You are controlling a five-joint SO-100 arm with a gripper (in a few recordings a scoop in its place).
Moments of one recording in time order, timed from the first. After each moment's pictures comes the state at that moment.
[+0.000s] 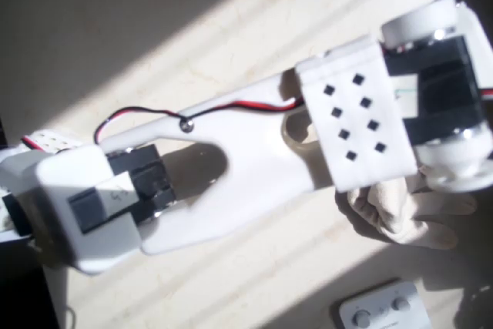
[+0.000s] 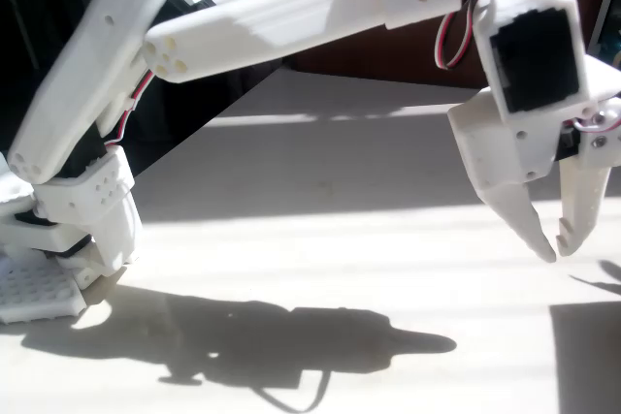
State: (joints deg) arm -5.5 48.6 27.7 87.1 -9.5
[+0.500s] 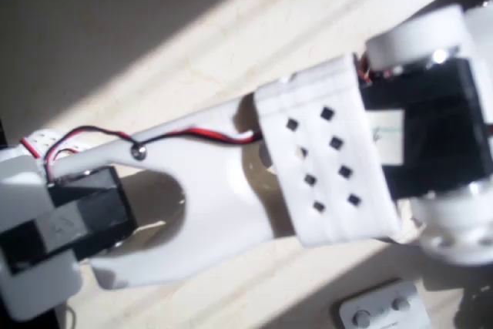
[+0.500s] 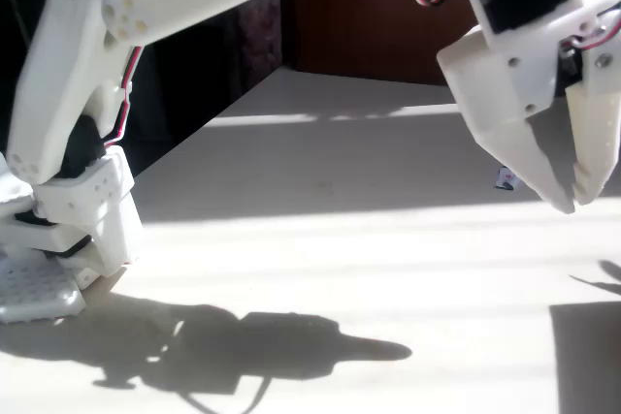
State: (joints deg) arm -4.4 64.5 38.1 85.0 -9.5
